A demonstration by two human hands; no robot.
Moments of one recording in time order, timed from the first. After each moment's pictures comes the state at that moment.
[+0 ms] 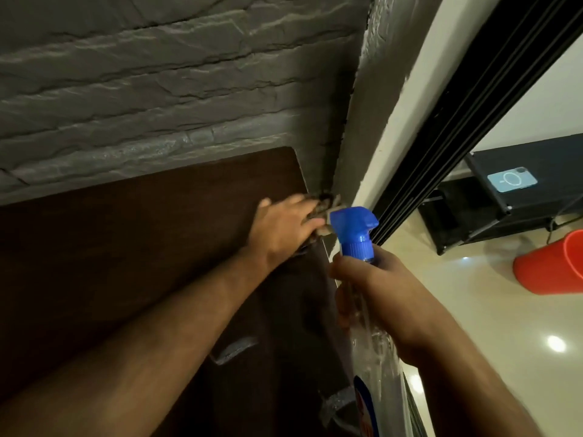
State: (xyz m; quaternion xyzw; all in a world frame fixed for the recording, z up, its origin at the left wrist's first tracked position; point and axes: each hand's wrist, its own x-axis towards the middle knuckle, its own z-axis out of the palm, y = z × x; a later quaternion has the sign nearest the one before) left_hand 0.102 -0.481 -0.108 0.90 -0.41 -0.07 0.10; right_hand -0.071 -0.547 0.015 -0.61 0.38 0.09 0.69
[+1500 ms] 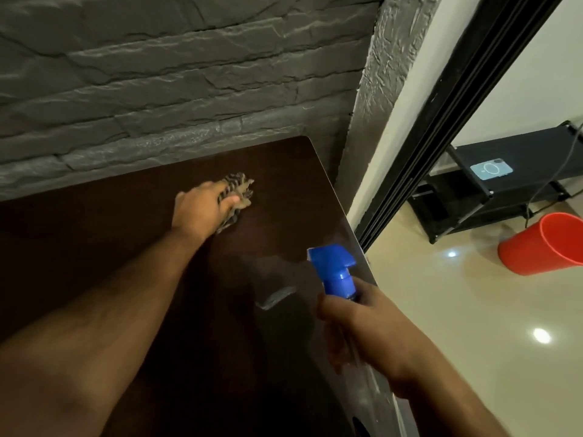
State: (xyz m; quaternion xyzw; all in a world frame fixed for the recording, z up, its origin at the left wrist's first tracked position) left_hand 0.180 -0.311 -0.105 0.96 -0.27 -0.03 0.06; right_hand -0.126 -0.427 0.018 -0.64 0.37 0.12 0.66
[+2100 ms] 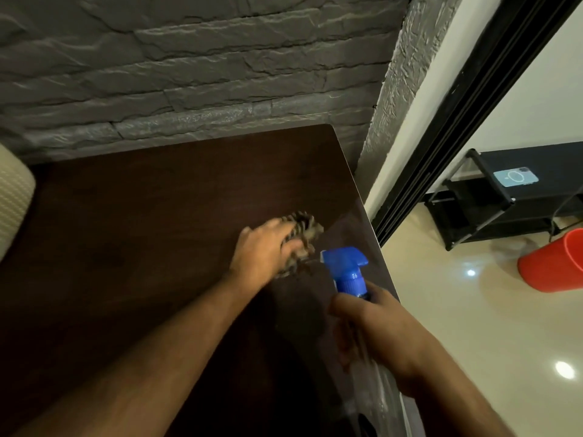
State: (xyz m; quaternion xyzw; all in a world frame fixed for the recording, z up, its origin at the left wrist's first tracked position) left_hand 0.018 -0.300 -0.104 0.93 -0.34 -0.07 0.12; right_hand -0.172 -0.402 0.014 -0.65 0.36 0.14 0.65
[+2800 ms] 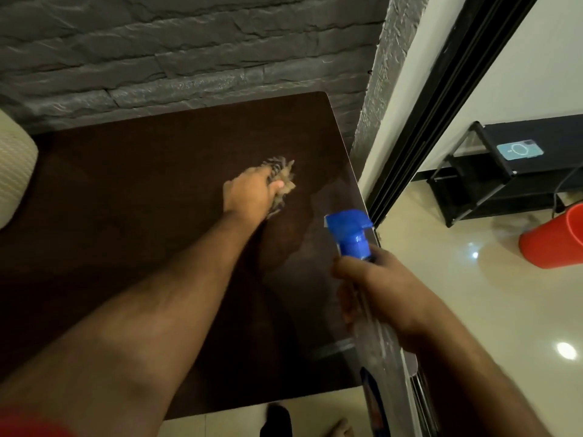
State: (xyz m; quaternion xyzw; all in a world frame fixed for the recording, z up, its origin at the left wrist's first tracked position) left_hand 0.031 -0.323 -0.090 0.97 -0.22 -0.05 0.09; right_hand -0.207 -0.420 0.016 -0.66 0.34 0.12 0.66
